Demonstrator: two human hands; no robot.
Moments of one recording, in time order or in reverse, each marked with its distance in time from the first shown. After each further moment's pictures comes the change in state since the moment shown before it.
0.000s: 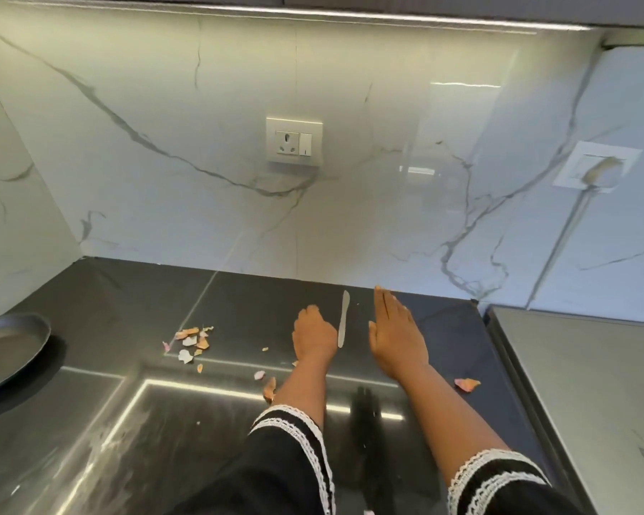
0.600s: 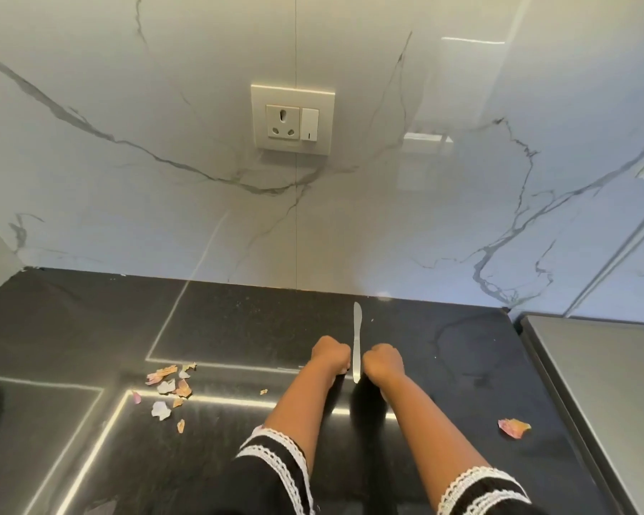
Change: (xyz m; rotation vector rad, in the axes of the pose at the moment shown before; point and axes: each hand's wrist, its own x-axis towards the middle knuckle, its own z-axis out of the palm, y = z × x) left_hand 0.125 -0.032 0.077 -0.361 -0.479 -0.403; right_hand 0.104 -0.016 0.101 0.578 -0.397 0.776
